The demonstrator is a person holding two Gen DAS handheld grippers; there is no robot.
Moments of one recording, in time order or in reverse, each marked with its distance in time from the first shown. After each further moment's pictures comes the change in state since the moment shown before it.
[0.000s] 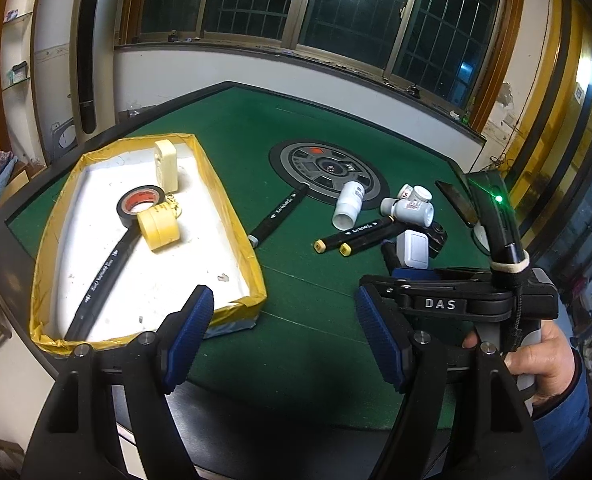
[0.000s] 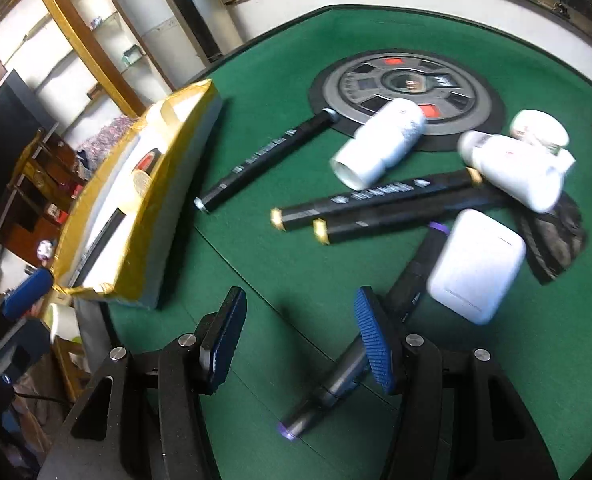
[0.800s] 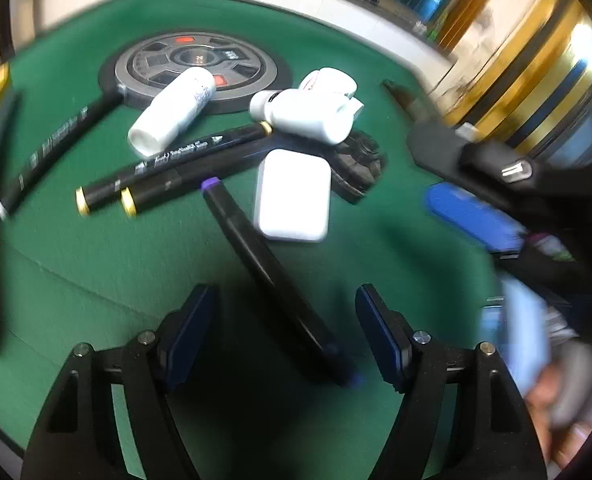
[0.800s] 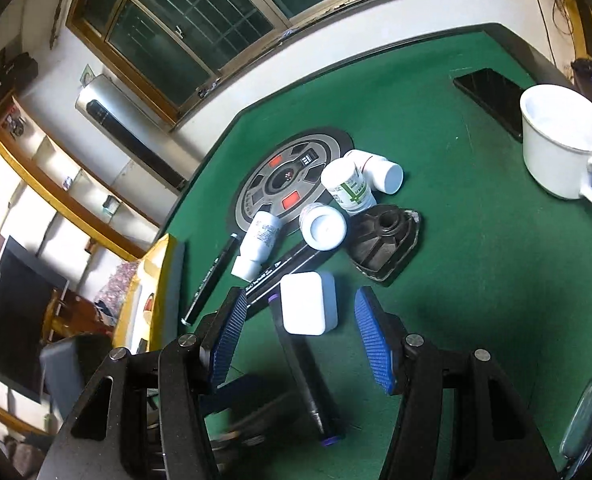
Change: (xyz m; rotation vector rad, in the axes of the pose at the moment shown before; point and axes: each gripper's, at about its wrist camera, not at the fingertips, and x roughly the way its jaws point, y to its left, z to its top) left arm 0.145 -0.148 0.004 0.096 0.331 -0.106; right arm -0.090 -0.118 -0.017 0.418 -0.324 0.137
